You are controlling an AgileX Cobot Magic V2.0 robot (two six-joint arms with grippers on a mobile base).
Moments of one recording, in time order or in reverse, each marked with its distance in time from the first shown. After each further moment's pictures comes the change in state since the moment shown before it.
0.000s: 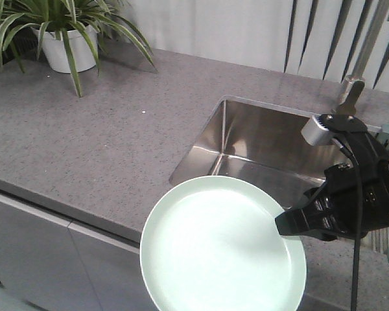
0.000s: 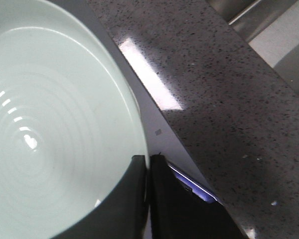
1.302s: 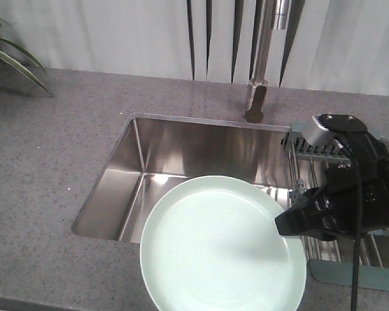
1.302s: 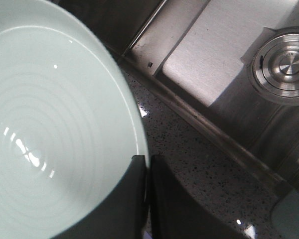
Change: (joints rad) left arm 0.000 0.000 0.000 0.000 0.000 0.000; right arm 0.000 0.000 0.000 0.000 0.000 0.000
